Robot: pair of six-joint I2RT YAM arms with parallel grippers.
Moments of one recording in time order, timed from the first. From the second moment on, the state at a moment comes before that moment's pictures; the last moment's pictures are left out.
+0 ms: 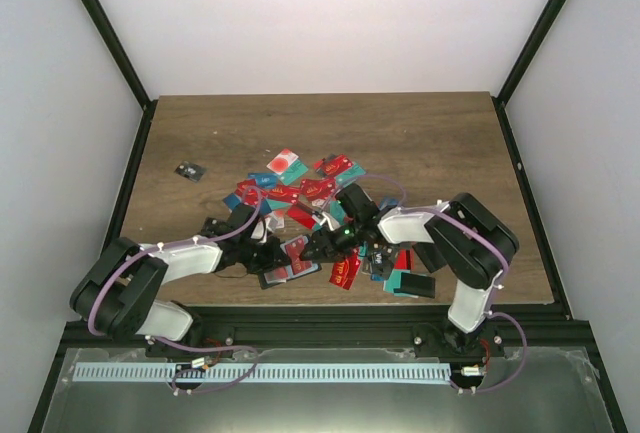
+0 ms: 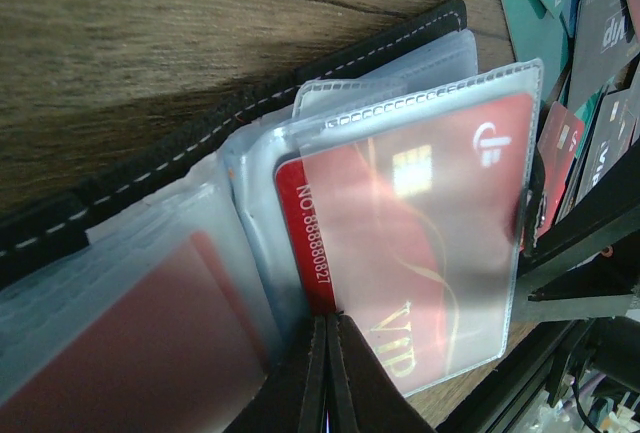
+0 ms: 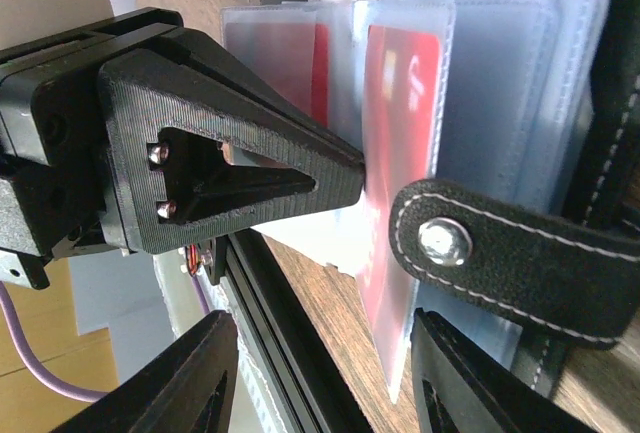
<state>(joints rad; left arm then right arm) -0.54 1.41 0.44 -0.06 0.54 -0.79 0.73 1.78 0.82 0.01 -0.90 0.64</state>
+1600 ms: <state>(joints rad) -0.56 1.00 0.68 -0.61 0.35 -0.76 0.73 1.45 0.96 -0.30 -0.58 0.60</state>
